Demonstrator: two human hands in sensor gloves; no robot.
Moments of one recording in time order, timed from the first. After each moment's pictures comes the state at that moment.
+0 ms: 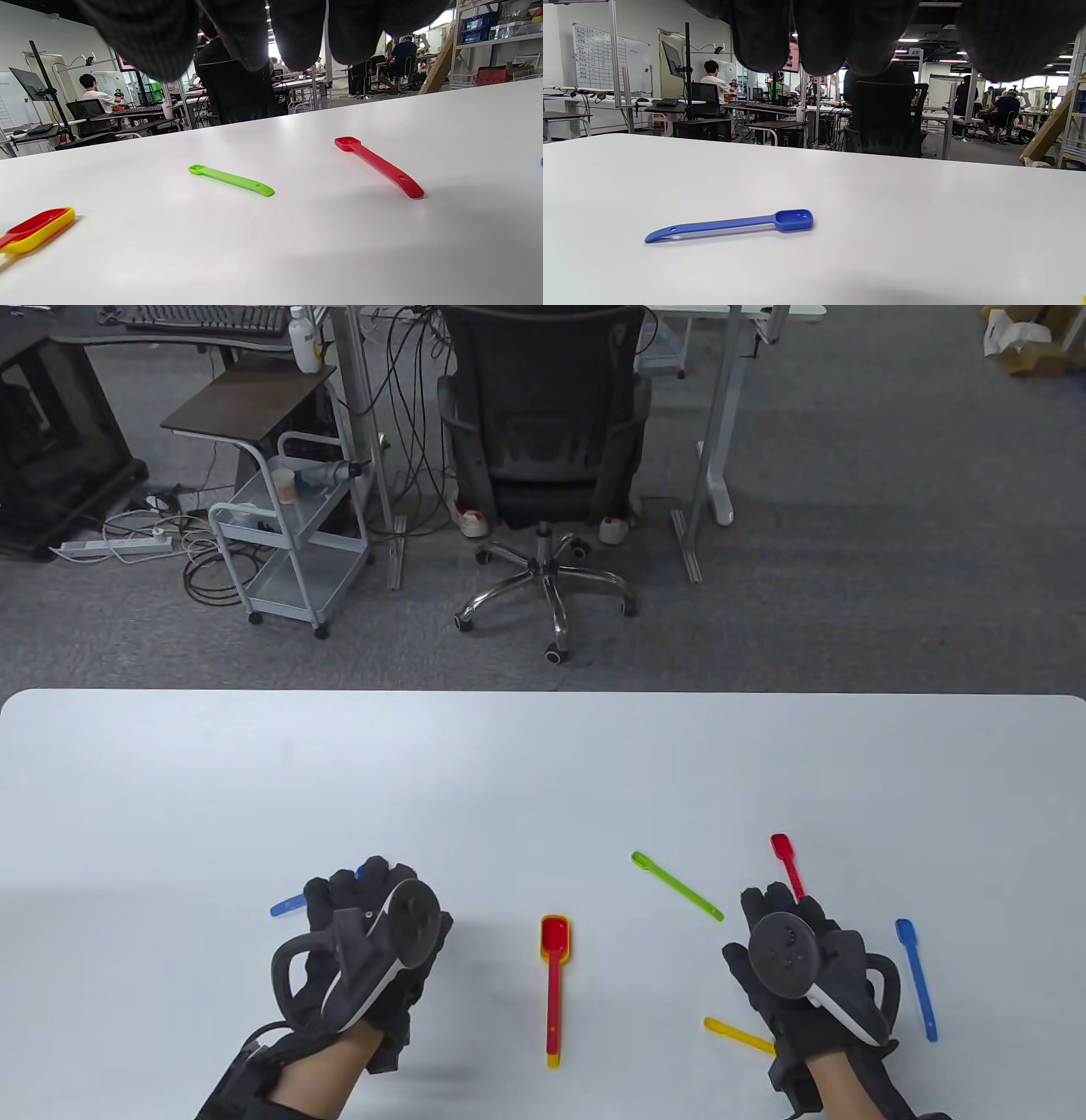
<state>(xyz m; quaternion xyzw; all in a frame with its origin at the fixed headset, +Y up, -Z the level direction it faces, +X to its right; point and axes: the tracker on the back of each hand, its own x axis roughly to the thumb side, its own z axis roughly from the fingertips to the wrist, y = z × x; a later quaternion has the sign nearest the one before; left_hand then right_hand) -0.179 -0.636 -0.304 0.06 0.08 0.03 0.99 0.222 -0.676 -0.297 0.01 -0.01 1.00 0.07</state>
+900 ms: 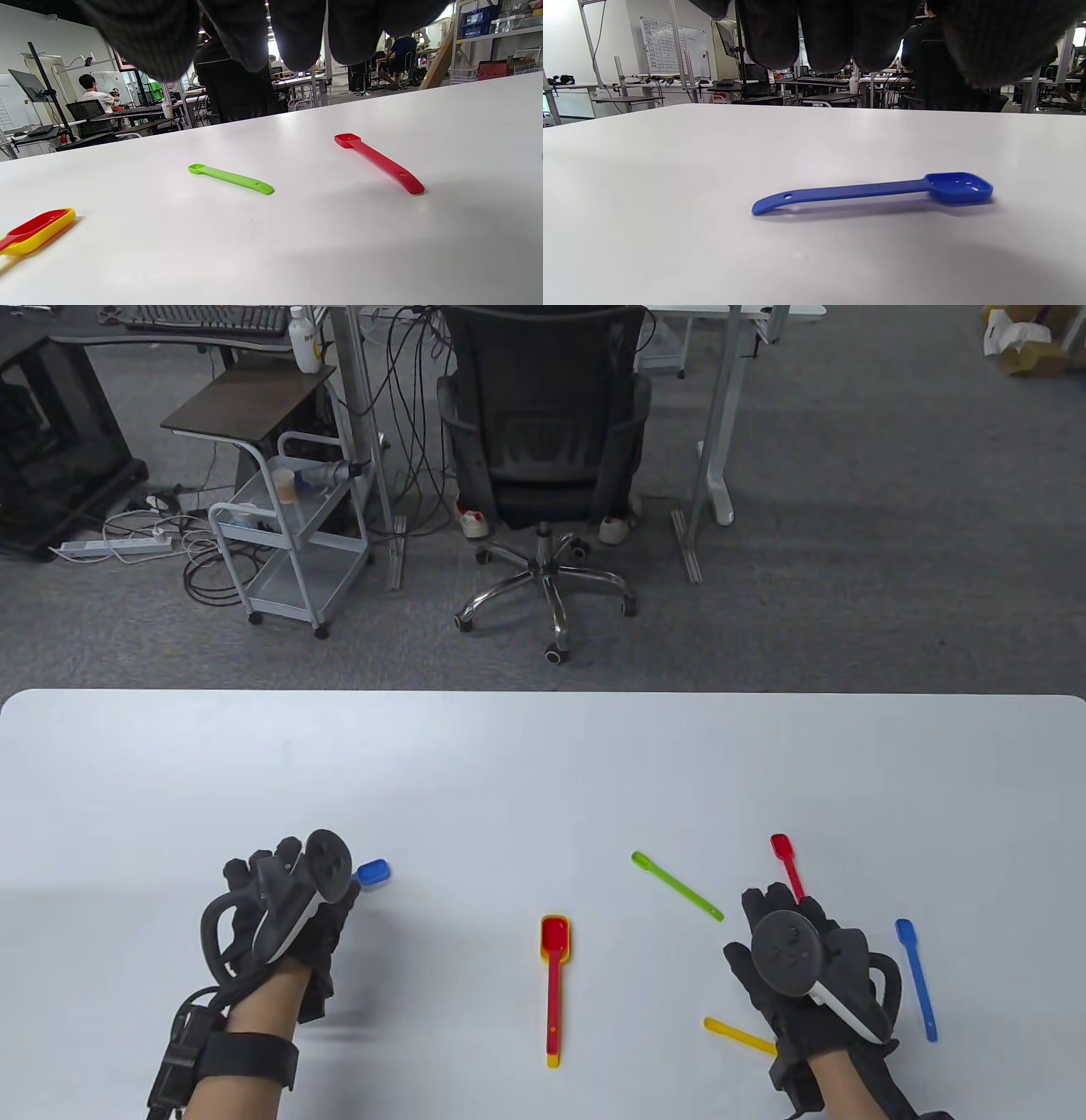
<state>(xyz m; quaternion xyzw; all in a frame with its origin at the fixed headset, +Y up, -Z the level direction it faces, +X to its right) -0.270 -0.693 -0.371 0.01 0.17 -0.01 0.98 0.225 -0.676 -0.298 0.01 0.00 1.00 0.08</state>
